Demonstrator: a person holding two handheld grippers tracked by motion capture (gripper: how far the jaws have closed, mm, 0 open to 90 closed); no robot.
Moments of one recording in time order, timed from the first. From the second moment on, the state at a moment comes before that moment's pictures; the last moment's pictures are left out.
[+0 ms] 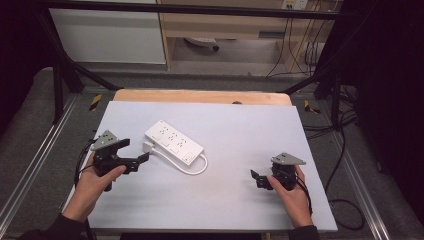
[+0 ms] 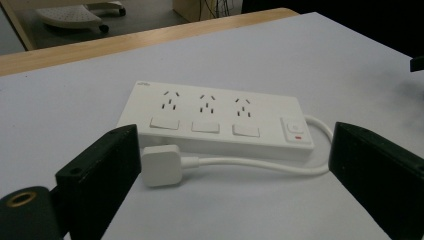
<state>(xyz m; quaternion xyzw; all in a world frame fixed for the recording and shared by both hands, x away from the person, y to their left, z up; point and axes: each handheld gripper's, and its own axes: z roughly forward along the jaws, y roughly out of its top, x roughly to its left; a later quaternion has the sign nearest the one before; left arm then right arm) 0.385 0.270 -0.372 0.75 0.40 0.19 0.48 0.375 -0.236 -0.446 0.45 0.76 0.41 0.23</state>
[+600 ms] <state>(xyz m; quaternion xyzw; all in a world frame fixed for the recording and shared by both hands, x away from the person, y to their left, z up) 0.410 0.263 -0.368 0.76 0.40 0.19 0.48 0.374 -0.235 -0.446 0.45 0.76 0.41 0.22</state>
